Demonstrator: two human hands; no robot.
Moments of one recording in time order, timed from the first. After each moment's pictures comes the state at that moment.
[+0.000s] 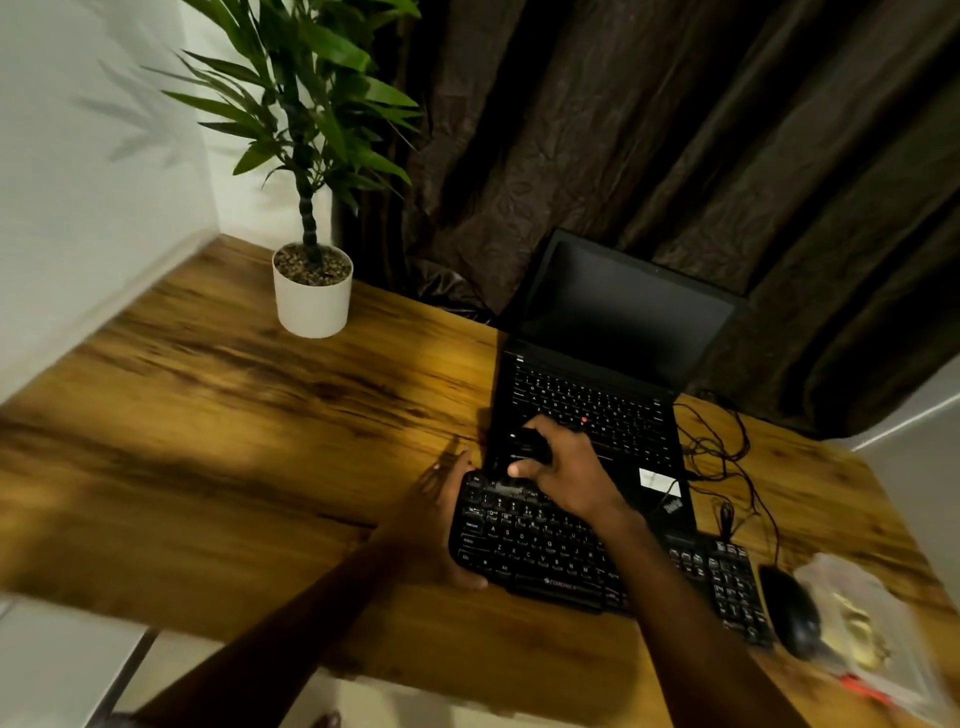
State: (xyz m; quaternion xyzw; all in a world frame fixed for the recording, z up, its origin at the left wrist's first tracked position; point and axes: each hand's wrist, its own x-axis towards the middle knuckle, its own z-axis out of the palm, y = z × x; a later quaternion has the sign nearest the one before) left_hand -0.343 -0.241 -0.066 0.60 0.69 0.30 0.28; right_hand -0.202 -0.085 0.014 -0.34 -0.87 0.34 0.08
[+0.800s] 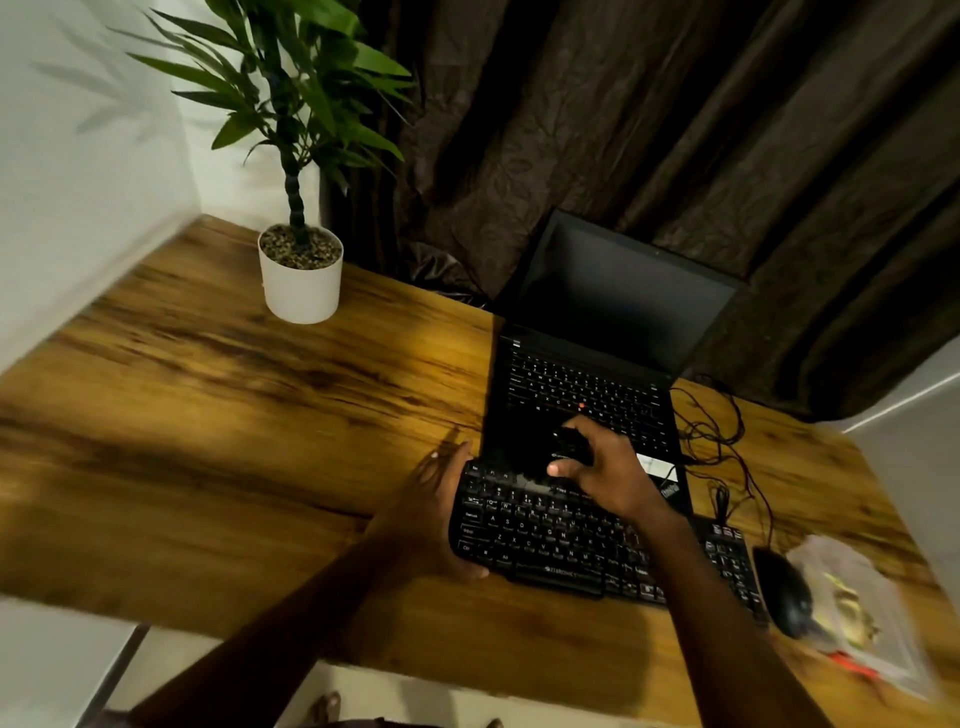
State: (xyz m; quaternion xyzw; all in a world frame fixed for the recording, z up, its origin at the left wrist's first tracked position) left_hand -0.344 -0.240 -0.082 0.61 0.69 0.32 0.24; right_hand -0.162 -0.067 0.020 -0.38 -0.86 0.34 0.08
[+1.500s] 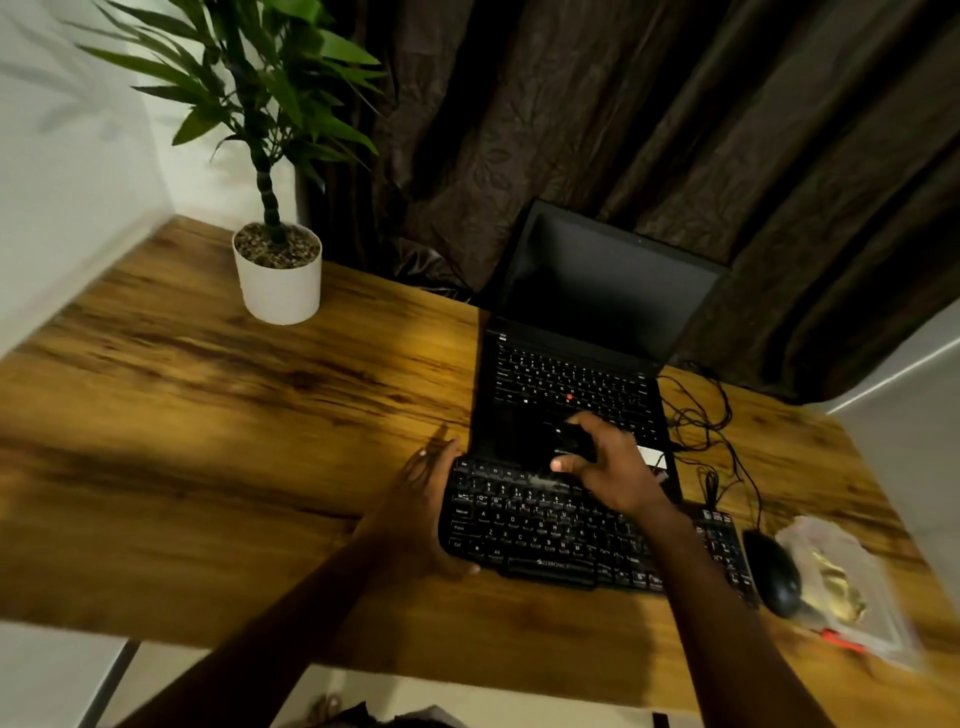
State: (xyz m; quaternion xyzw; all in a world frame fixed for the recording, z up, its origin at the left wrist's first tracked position) left_hand -0.344 -0.241 -0.090 0.61 0.69 0.32 0.22; right_hand -0.146 -0.066 0.017 -0.39 -0.85 0.33 0.10
